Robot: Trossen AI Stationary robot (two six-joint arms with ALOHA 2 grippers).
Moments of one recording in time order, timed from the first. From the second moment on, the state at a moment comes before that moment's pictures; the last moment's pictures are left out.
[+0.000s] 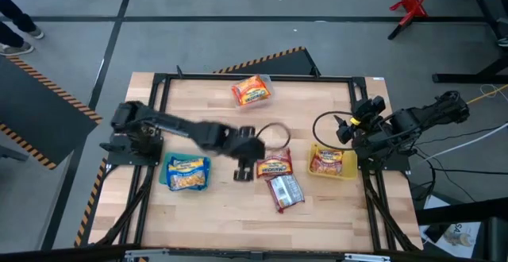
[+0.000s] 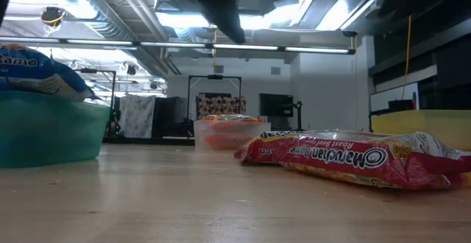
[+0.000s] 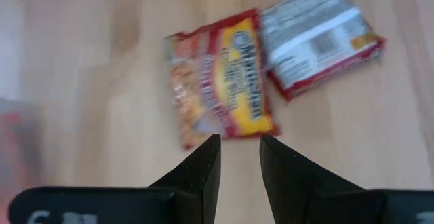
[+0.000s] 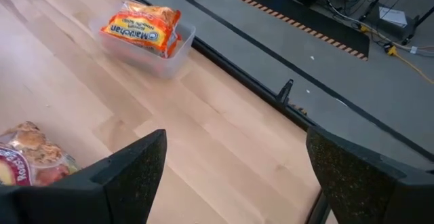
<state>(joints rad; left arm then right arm) -0.17 1.77 1.55 -0.79 -0.16 -0.05 0.43 0.94 1.10 -1.49 0.94 1.09</state>
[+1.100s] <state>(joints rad) -0.23 1.90 1.23 -0.32 -0.20 -0.64 0.43 0.94 1.08 -1.44 0.91 1.09</state>
